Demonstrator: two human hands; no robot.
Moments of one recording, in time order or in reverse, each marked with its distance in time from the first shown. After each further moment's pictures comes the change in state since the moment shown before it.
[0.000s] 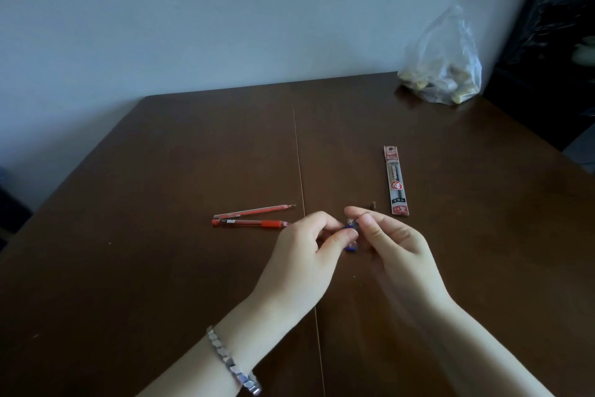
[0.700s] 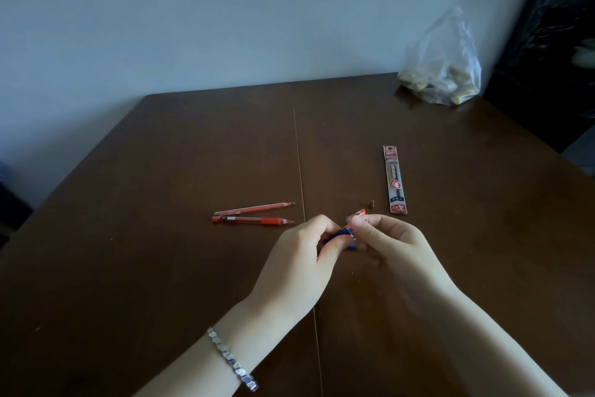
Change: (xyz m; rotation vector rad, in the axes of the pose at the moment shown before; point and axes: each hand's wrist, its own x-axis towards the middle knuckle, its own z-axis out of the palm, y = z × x) left_hand -0.006 -0.004 -0.001 0.159 -0.021 0.037; right_hand 0.002 -0.006 -0.011 -0.153 -0.048 0.119
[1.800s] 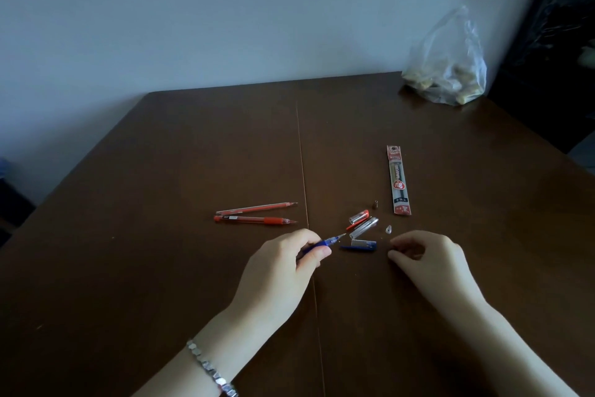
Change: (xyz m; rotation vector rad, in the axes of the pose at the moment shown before) left_hand -0.009 -0.019 -0.011 0.065 -0.071 -0.167; right_hand 0.015 0.027 -0.046 -0.929 0.287 -0.110
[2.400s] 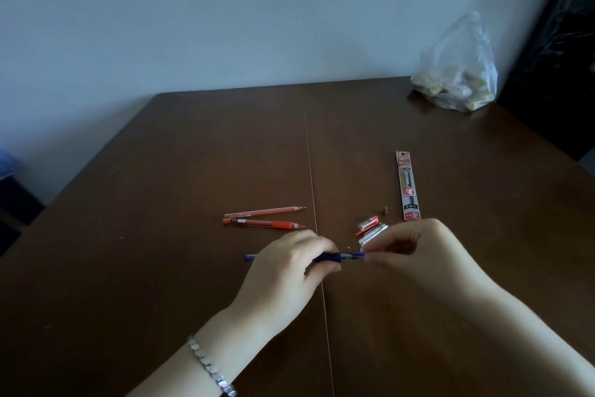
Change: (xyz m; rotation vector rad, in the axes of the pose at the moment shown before) left_hand 0.004 -0.013 -0.006 0.134 0.010 0.319; right_hand -0.006 -0.054 -0.020 0.186 -0.256 -0.247
